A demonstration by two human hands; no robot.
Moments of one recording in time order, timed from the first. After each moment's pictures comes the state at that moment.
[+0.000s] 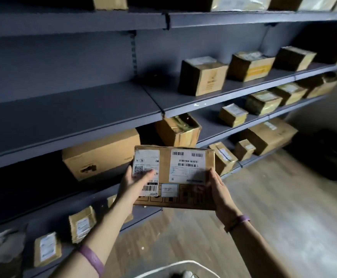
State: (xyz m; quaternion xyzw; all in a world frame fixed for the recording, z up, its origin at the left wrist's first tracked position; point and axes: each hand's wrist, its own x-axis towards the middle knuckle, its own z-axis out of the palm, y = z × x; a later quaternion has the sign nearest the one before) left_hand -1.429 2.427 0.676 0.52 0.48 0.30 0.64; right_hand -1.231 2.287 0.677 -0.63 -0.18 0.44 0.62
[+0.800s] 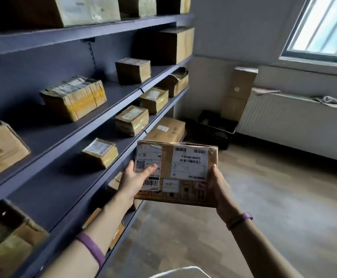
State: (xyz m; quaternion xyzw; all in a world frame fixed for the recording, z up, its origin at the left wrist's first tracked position) left_hand -0.858 2.335 0.721 0.68 0.27 0.09 0.67; right_hand -0.791 2.103 0.705 -0.66 -0.05 0.18 0.73
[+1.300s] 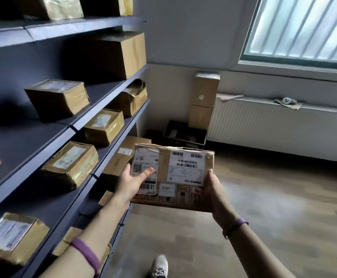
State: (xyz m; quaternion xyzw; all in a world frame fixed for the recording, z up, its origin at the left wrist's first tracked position) left_hand -0.526 2.323 0.704 0.70 0.17 0.03 0.70; right_hand -0.505 2.080 0.675 -0.66 0.05 0.13 0.74
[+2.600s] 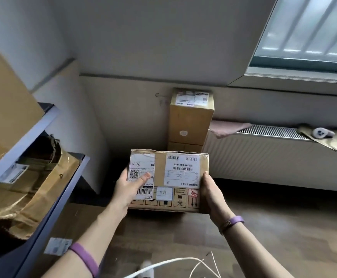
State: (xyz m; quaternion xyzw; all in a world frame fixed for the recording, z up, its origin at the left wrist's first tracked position) left_hand 0.294 2.237 0.659 0.68 0.19 -0.04 0.70; right_hand 0.305 1.997 0.618 -0.65 0.19 0.12 0.73
